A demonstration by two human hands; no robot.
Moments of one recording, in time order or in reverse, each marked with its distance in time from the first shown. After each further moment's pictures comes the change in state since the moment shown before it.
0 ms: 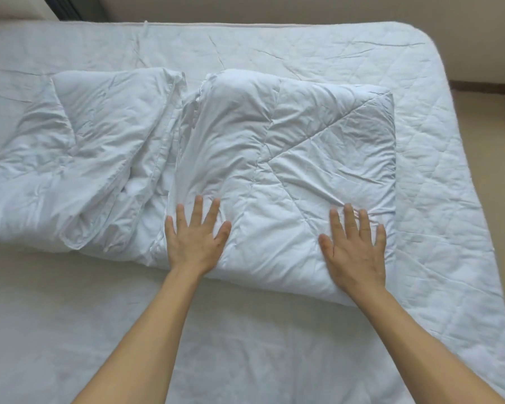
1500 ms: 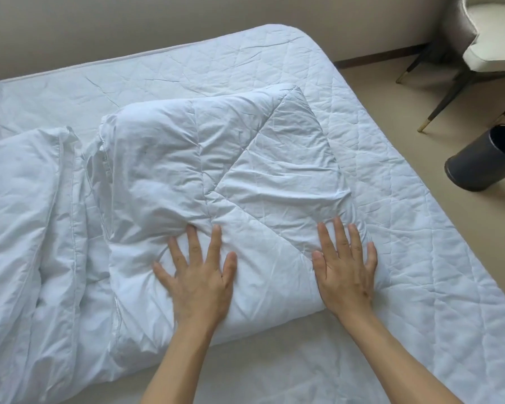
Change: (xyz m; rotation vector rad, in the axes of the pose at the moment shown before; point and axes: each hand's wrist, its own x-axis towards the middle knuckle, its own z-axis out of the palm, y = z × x) left_hand 0.032 0.048 0.012 0.007 0.063 0.364; right_hand -0.029 -0.019 0.053 0.091 0.393 0.415
